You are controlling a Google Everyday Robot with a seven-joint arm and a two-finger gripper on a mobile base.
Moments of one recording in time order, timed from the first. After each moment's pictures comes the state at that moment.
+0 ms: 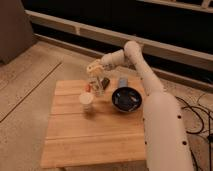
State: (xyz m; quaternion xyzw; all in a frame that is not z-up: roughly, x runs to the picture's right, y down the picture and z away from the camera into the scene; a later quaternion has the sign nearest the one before) arm -0.075 -0.114 0.807 -0.33 -0.51 0.22 0.77
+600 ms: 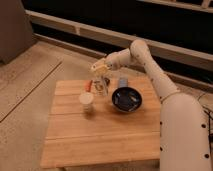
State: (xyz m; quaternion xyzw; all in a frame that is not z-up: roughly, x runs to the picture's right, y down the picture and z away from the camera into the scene) arm -0.047 -0.108 0.778 -0.31 -0.50 0.24 0.77
